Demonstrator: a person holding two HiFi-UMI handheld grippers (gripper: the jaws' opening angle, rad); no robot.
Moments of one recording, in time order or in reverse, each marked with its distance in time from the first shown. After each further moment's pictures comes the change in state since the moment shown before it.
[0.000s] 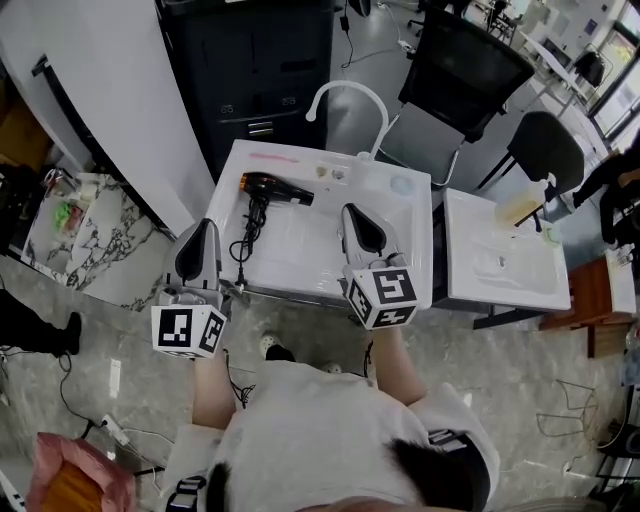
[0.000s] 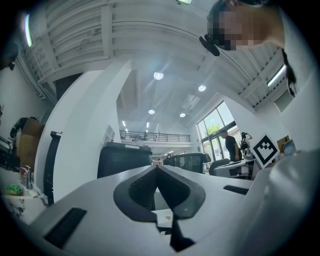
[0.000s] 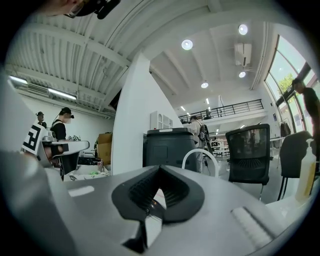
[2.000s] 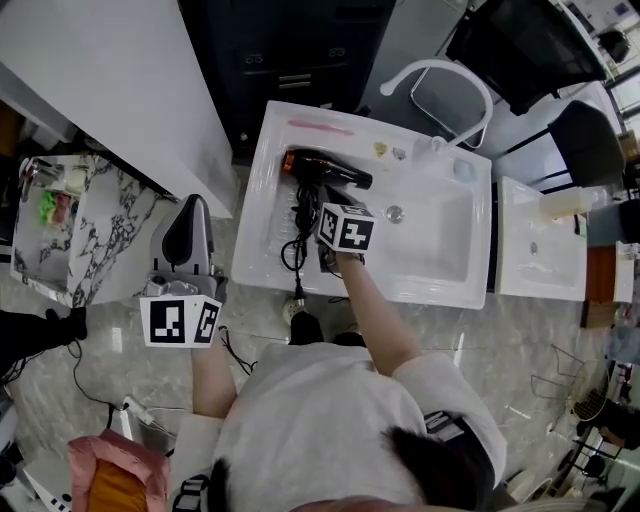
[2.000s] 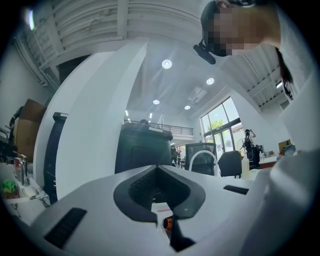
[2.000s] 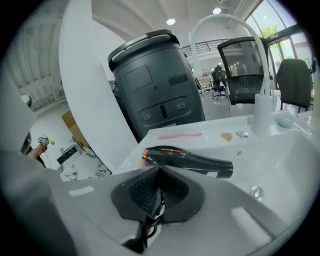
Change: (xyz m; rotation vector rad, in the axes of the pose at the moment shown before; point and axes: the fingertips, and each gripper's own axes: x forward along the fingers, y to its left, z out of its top) left arm 0.073 0.204 -0.078 -0.051 0.111 0.002; right arm 0.243 0.062 -0.284 0.398 0.606 -0.177
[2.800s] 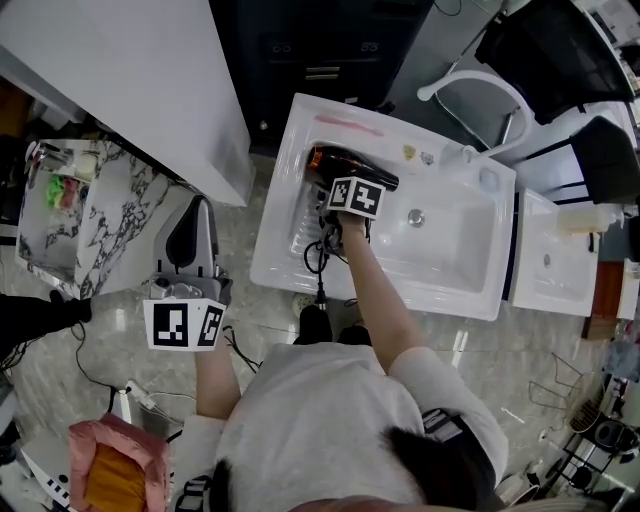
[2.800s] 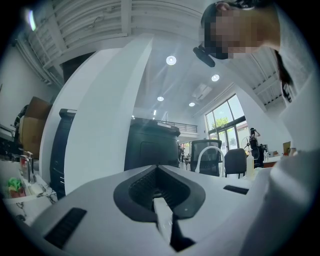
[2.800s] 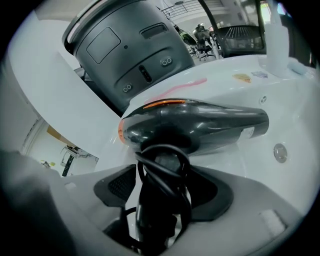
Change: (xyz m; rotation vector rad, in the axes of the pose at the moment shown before) left arm -0.002 0.043 -0.016 -0.020 0.041 0.047; right arm 0.086 -0.003 -0.058 0.257 0.329 -0.034
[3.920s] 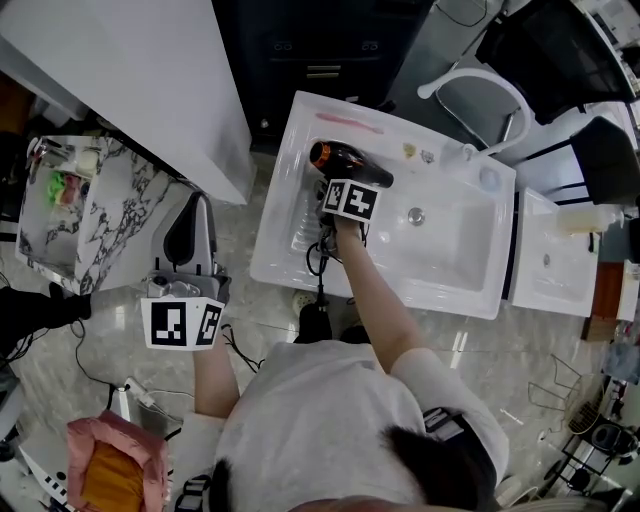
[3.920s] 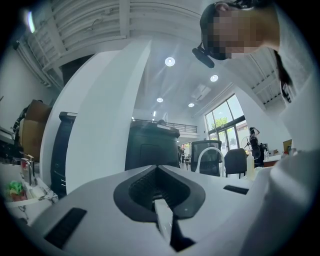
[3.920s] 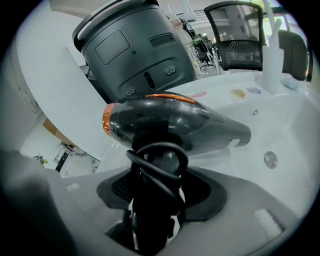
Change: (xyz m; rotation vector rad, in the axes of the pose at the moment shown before) left arm -0.005 -0.002 0.007 0.014 -0.014 0.002; right arm -0.018 0.006 0.003 -0.051 -0.061 -0.063
